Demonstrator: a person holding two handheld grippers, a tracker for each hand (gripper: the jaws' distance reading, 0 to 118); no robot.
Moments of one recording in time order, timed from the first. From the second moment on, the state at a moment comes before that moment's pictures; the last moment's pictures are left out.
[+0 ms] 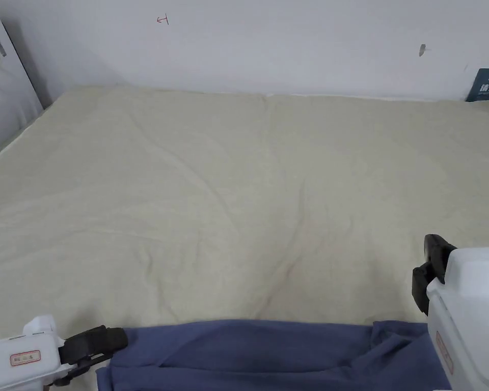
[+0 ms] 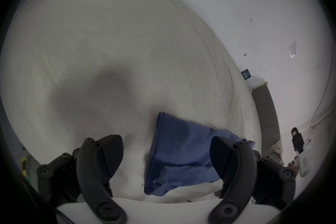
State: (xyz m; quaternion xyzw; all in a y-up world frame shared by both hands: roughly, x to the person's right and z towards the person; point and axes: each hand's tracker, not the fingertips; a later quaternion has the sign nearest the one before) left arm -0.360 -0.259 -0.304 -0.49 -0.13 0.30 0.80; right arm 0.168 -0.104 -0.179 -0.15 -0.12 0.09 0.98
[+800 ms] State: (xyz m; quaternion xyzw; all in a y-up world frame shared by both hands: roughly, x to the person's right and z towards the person) left arm -0.328 -0.229 -0.302 -0.46 -0.12 0.21 0.86; right arm 0.186 -0.100 -0.169 -0.16 -0.13 0.07 0.98
